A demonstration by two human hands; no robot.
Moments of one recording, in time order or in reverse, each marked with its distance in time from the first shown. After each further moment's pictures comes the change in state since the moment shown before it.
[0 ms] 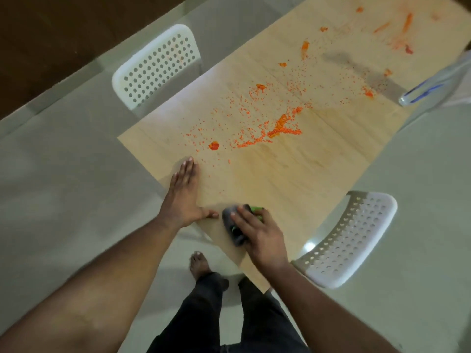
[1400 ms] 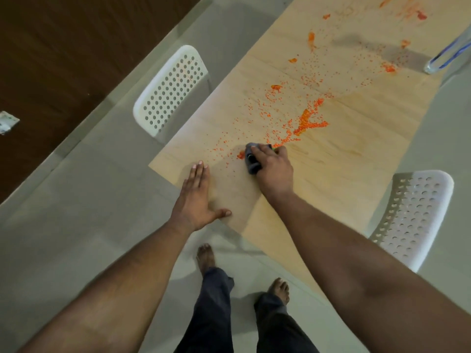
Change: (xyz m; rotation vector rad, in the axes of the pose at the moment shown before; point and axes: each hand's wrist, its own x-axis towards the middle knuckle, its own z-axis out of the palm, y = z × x) left_hand 0.028 -0.074 -0.042 0.111 0.019 0.143; right_hand 0.192 -0.012 0.011 0.002 0.076 0.452
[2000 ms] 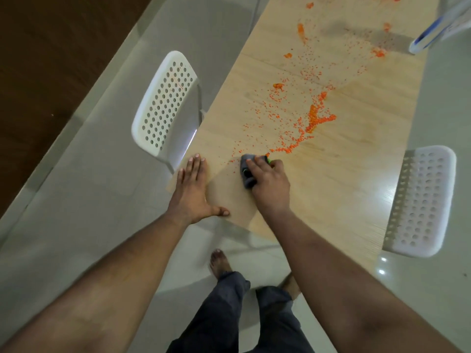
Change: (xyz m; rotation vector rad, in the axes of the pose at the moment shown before) left_hand 0.071 -0.090 -0.053 0.036 -0.119 0.165; right_hand 0.000 -0.089 0.044 -0.069 0.076 0.185
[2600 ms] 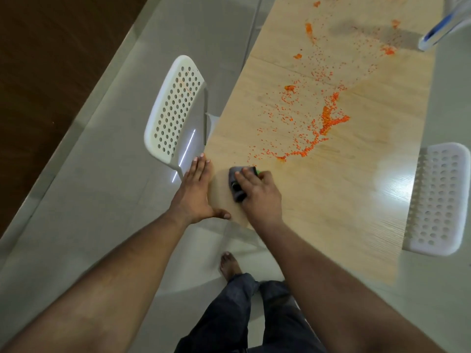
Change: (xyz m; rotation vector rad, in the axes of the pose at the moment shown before) left_hand 0.020 -0.049 -0.028 -0.043 -0.066 0.102; right_hand -0.004 -0.068 0.025 0.026 -0.013 -0.047
